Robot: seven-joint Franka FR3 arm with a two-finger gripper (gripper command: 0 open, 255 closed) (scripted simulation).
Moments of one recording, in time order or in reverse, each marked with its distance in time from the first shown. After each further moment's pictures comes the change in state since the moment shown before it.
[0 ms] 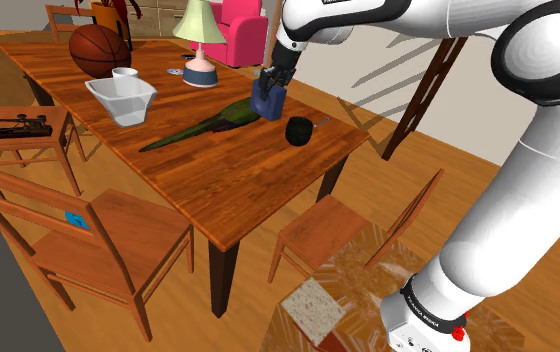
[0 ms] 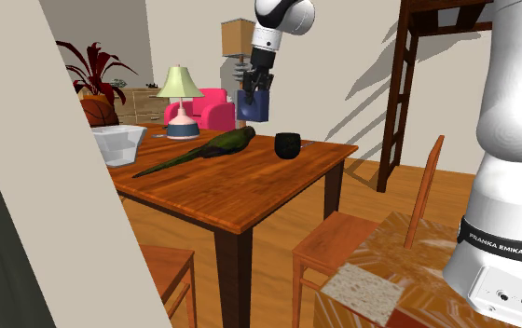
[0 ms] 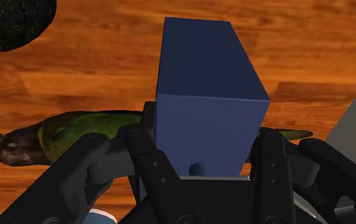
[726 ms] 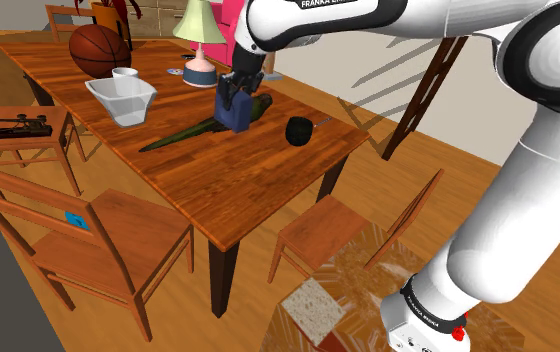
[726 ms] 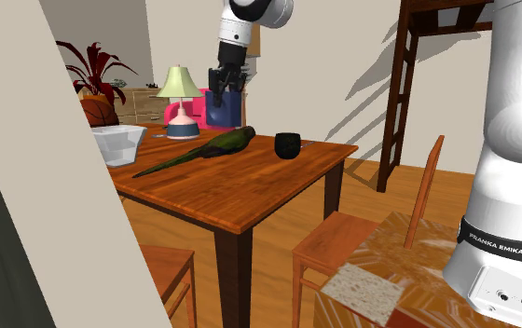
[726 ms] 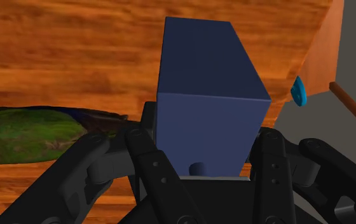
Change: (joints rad) arm 0.145 -0.004 0.094 -0.016 -0.086 0.014 0.276
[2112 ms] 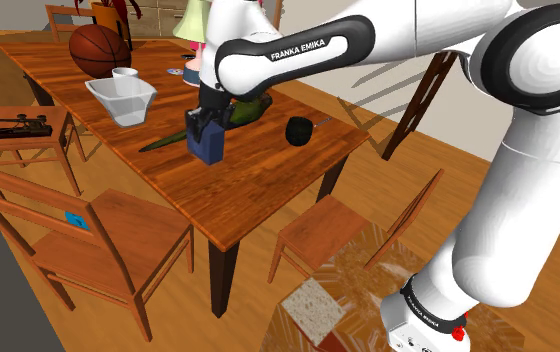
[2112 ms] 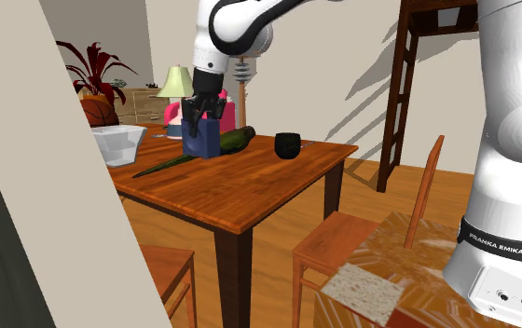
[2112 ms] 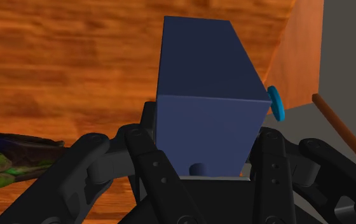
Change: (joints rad) arm 0.109 0.101 0.047 -0.059 -0.100 0.147 0.209
